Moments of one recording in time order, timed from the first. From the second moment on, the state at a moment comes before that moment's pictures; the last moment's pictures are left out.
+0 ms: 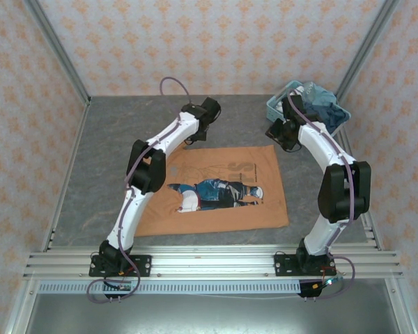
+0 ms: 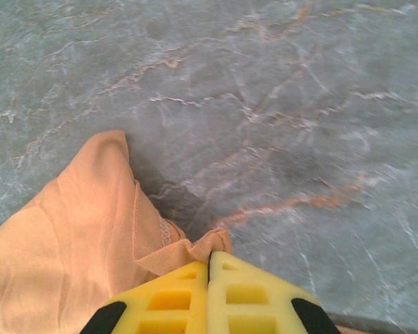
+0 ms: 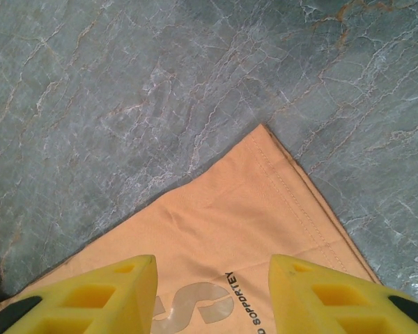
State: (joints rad) left arm -0.47 2.46 2.26 -1.14 -0.49 -0.51; right arm 0.13 1.74 1.42 -0.74 -0.08 0.75
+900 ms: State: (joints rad) left arm -0.20 2.52 2.31 -1.04 -0.32 -0.54; right arm 0.15 1.93 1.54 -0.74 -0.07 0.73
